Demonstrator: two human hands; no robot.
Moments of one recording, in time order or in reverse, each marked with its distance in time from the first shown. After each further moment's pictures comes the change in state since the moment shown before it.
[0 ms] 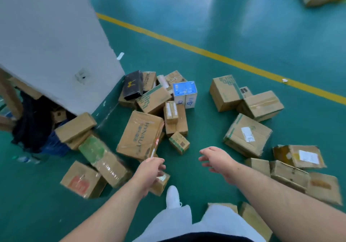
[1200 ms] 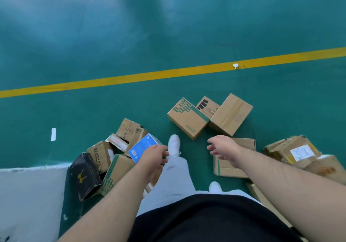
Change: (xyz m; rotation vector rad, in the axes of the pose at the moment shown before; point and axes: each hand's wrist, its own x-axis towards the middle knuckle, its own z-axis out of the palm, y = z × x) left_hand 0.261 0.515 0.310 0.490 -0.223 0.034; right_hand 0.312 -0.221 -0.381 0.480 0.210 0.210
